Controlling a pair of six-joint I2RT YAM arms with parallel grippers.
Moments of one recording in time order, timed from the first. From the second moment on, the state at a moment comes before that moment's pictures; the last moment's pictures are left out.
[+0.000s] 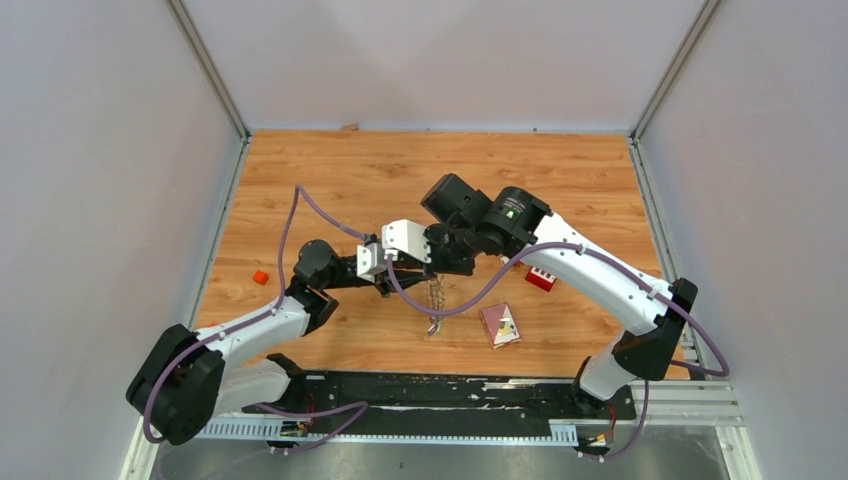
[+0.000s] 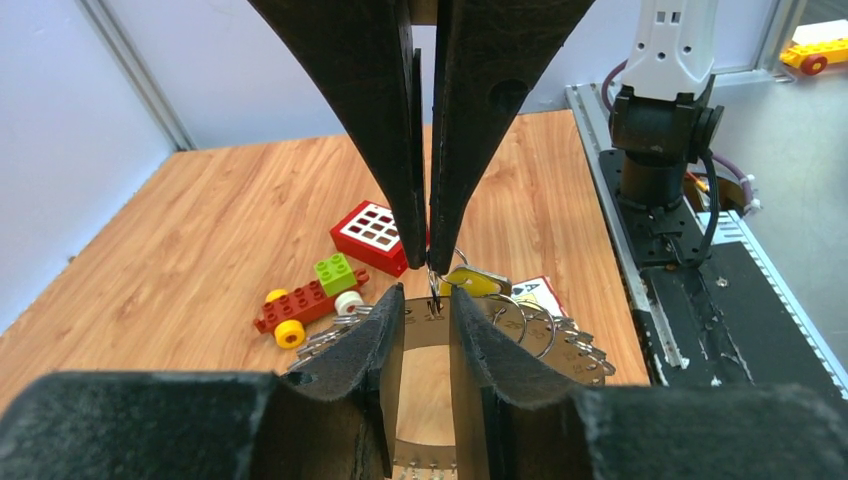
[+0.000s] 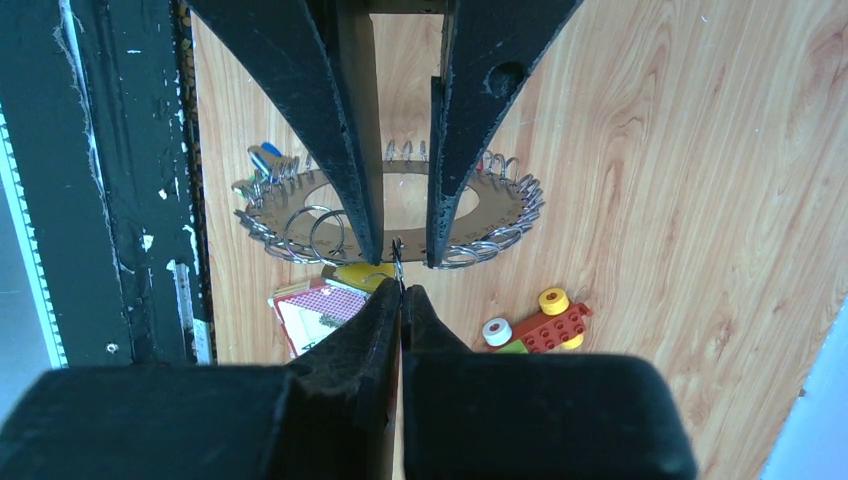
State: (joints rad) left arm -0.62 1.13 0.43 0.91 0.91 0.02; right arm 0.99 1.58 1.76 -1.22 -0.17 -0.65
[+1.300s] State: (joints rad) left arm -0.62 1.09 0.42 0.92 0.87 -0.08; right arm 0.80 1.36 1.56 -1.02 -0.44 -0.62
